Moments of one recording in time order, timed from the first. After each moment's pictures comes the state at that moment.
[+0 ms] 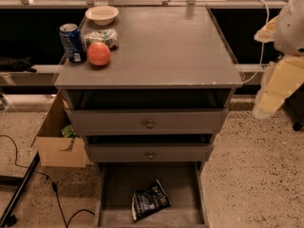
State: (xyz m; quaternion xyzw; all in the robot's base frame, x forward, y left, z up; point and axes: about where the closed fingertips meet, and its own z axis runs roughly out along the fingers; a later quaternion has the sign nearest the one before) arm 0.448 -0.199 0.986 -0.61 0.77 -0.03 0.18
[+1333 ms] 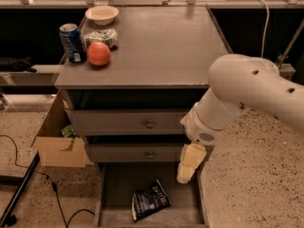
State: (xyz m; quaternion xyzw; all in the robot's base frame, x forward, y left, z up) arm 0.440 -0.086 0.747 -0.64 0.75 0.12 0.12
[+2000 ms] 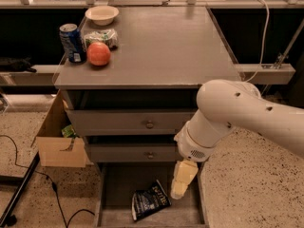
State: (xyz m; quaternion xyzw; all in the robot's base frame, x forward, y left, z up) arm 0.418 -0.069 0.693 -0.64 0.75 0.15 0.10
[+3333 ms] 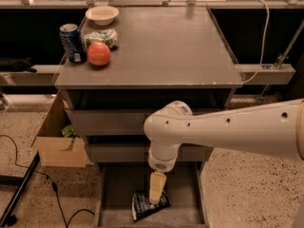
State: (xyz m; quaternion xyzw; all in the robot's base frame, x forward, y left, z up) arm 0.445 -0.024 0.572 -0.63 0.77 0.06 0.01
